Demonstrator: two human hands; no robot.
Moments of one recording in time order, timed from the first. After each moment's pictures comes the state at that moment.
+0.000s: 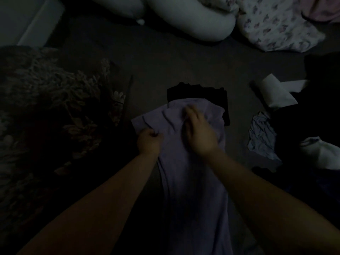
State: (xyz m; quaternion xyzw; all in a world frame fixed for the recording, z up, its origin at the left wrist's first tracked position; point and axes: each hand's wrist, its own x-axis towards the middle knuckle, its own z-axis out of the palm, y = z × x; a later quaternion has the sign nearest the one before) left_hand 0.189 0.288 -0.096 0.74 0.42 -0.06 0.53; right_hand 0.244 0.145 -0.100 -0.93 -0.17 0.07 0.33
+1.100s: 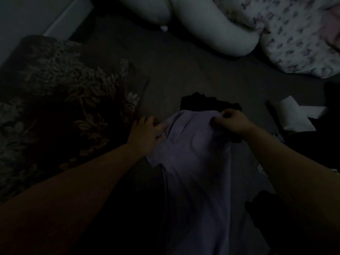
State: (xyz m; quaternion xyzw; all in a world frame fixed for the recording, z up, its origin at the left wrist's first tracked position) left_hand 0.200 0.355 -0.105 0.99 0.04 -0.10 0.10; right_hand 0.340 0.112 -0.062 -0.91 -0.02 0.26 0.33
